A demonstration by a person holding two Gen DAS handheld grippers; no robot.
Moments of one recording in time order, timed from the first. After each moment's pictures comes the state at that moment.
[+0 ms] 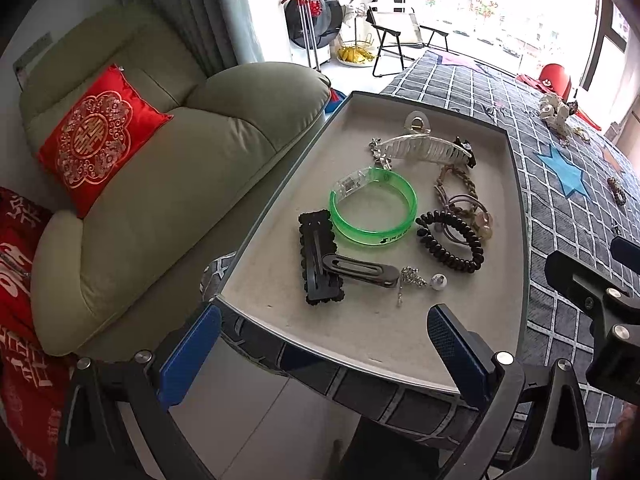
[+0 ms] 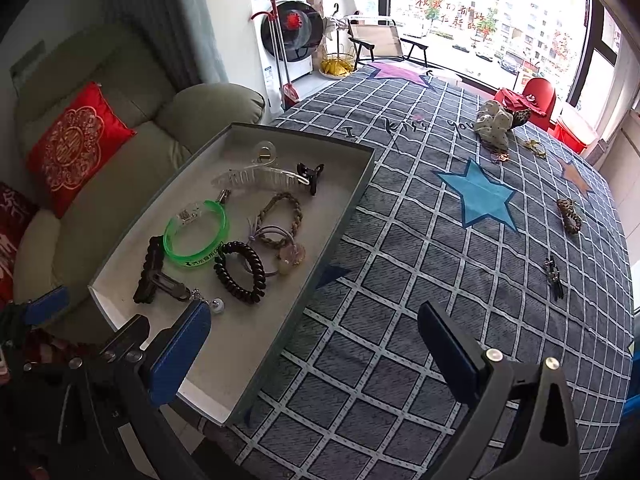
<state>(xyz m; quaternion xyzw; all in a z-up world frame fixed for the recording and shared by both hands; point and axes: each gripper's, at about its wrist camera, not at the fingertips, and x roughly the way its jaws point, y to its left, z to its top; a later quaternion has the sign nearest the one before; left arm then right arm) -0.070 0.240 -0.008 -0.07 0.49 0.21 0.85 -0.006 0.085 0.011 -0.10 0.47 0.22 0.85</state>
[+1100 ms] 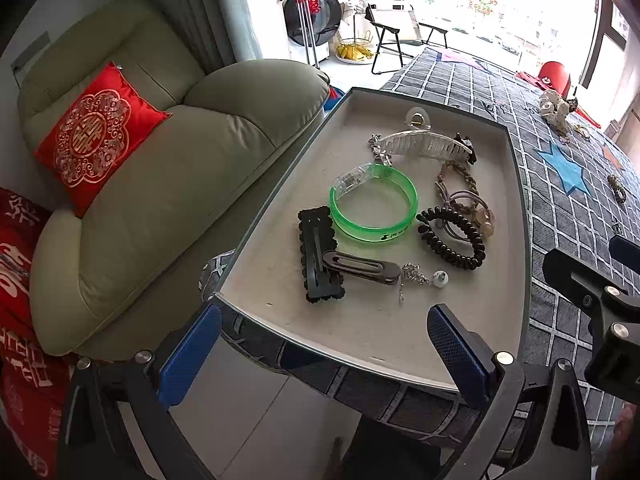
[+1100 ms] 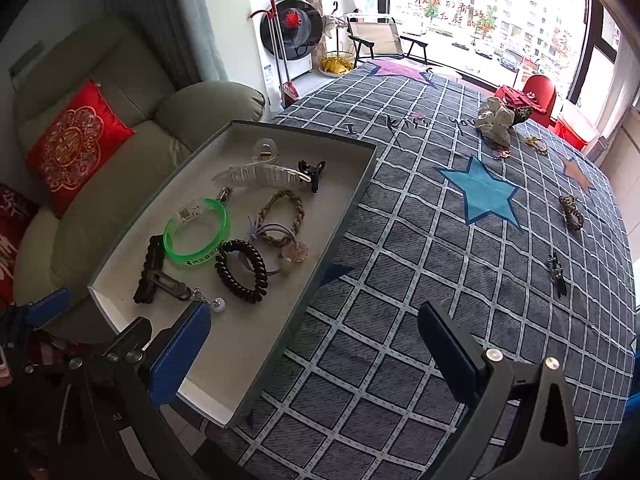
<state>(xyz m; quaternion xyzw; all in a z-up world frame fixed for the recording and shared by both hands) -0.069 0.240 -0.011 -0.07 0.49 0.20 0.84 -0.007 0.087 0.008 -0.10 0.47 0.22 0.85</state>
